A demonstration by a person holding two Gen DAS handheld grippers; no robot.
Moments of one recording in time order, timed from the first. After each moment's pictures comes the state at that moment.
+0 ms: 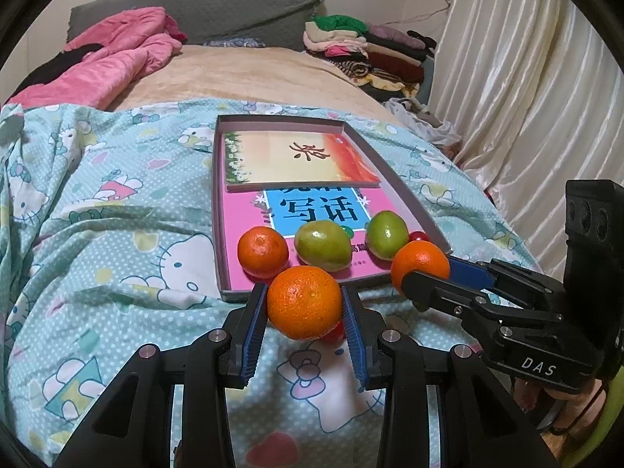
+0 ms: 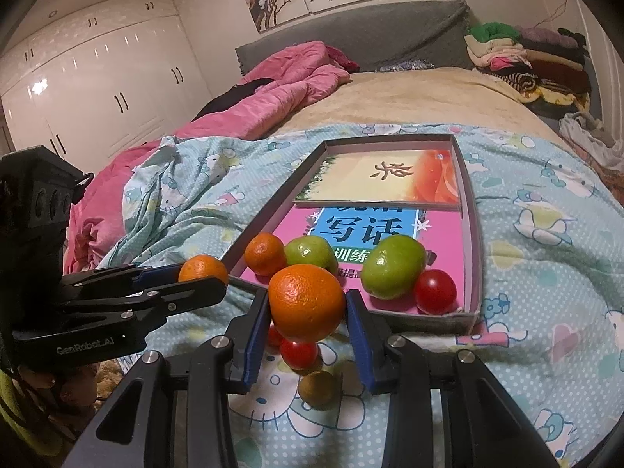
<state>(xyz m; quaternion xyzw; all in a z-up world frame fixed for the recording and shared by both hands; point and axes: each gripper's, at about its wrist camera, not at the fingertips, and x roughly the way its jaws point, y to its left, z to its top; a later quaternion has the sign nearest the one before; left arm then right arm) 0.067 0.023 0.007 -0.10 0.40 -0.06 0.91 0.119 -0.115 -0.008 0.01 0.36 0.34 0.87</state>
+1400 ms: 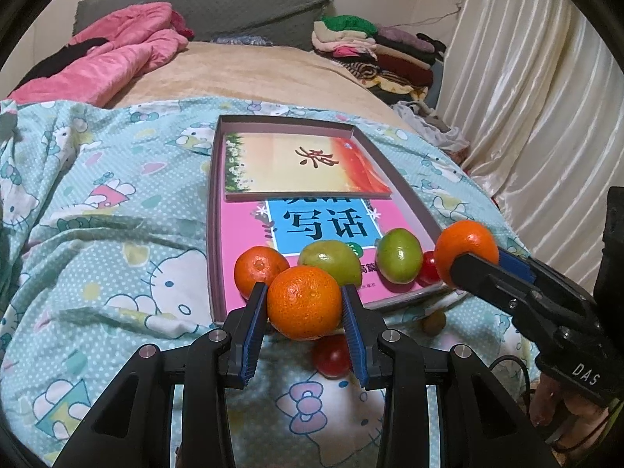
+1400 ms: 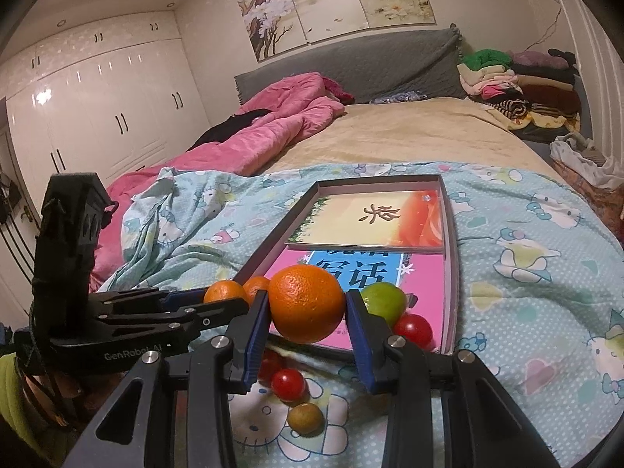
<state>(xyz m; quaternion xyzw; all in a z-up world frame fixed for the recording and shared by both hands) 0.095 0.024 -0.001 -0.11 0.40 -0.05 0.91 0.122 -0.125 0.015 0.02 0.31 0.33 0.89</state>
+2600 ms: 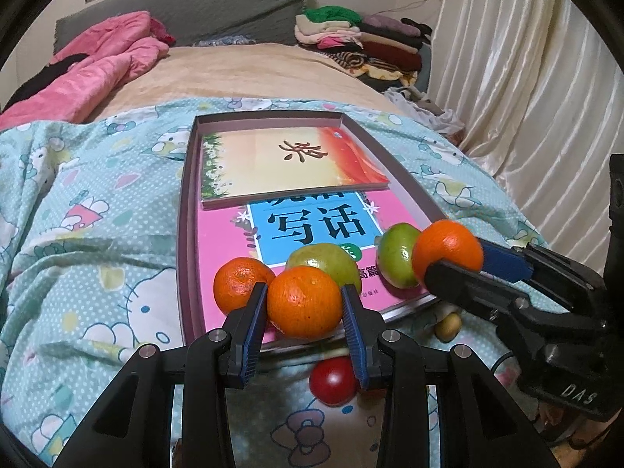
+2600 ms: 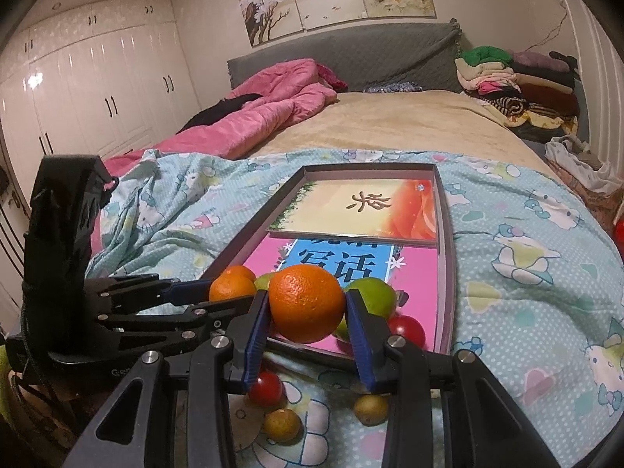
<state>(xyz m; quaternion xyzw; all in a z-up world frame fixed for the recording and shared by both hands) 0.118 0.006 -0.014 -0.07 0.41 -0.06 0.91 0.139 -0.114 0.000 -0.01 0.33 0.31 0.89</state>
